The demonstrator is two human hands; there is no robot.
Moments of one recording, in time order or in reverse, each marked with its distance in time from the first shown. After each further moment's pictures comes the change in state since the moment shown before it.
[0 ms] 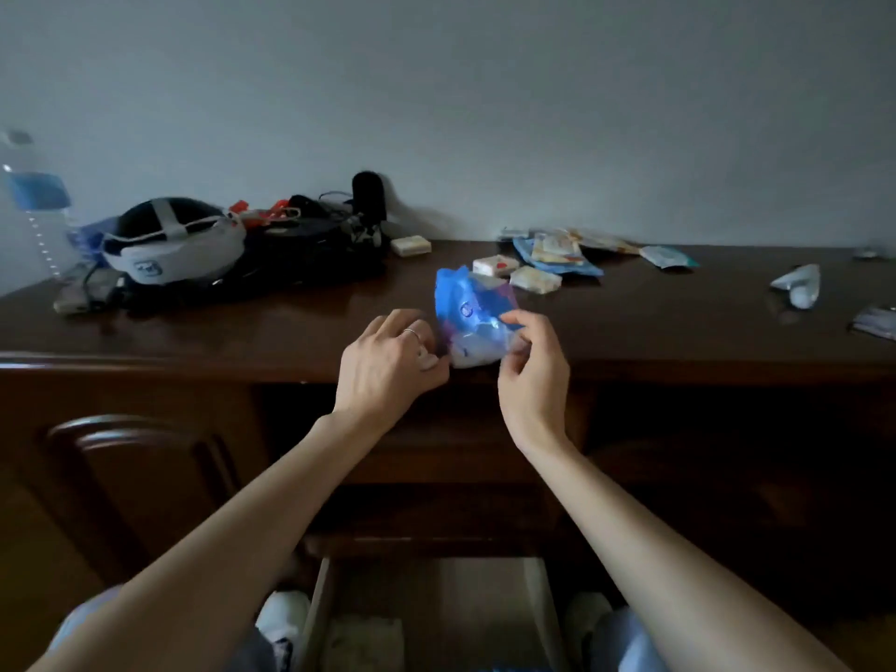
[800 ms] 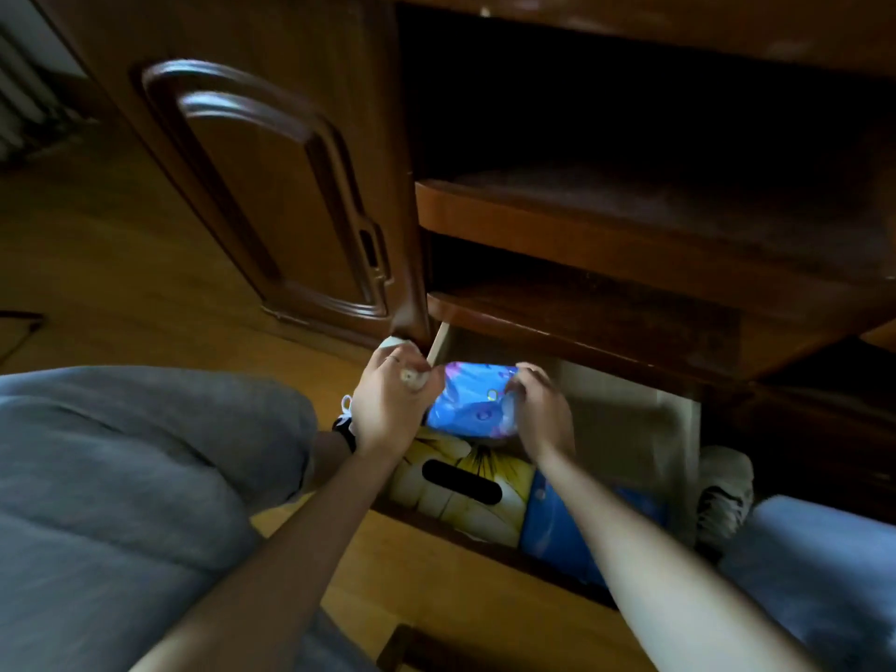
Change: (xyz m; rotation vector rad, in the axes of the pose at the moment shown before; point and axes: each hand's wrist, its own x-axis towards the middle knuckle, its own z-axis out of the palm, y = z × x) left_hand -0.346 -0.108 0.038 -0.039 -0.334 -0.994; right_hand -0.334 0.166 0.129 -0.210 -0.986 0.420
